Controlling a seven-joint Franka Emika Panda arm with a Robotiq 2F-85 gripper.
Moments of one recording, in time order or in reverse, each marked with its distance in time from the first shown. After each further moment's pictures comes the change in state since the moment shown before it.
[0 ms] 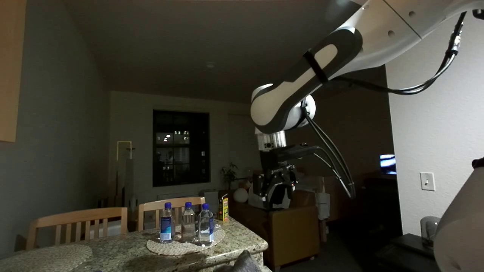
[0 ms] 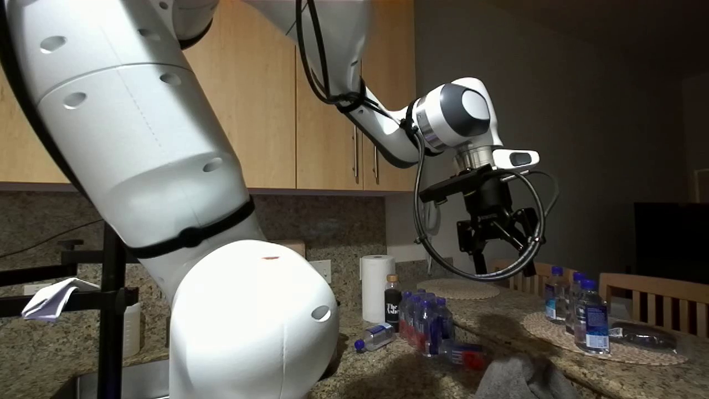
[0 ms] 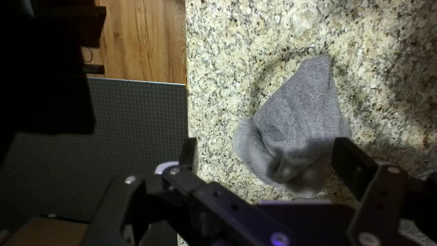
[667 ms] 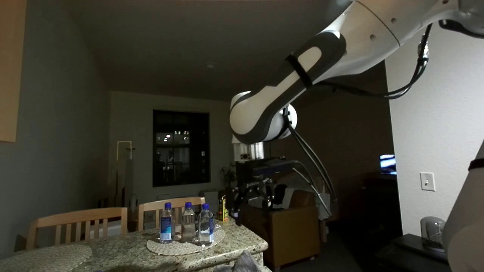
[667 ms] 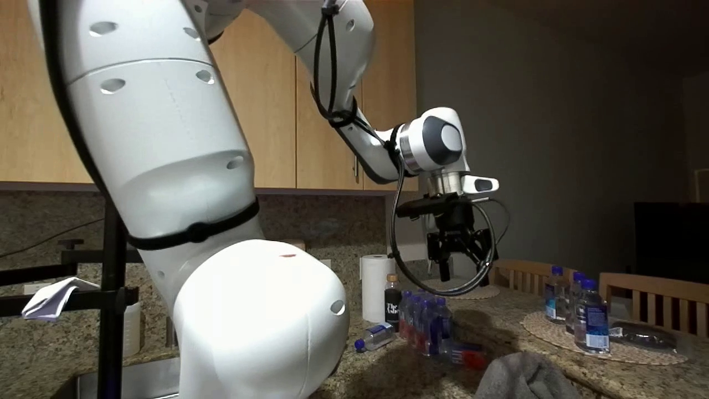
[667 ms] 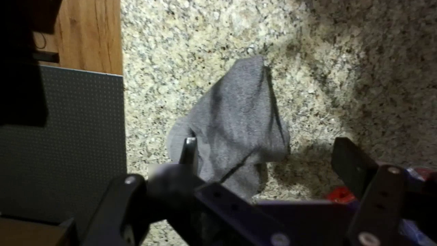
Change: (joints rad) arm 0.119 0.100 0.062 0.004 0.085 0.108 0.068
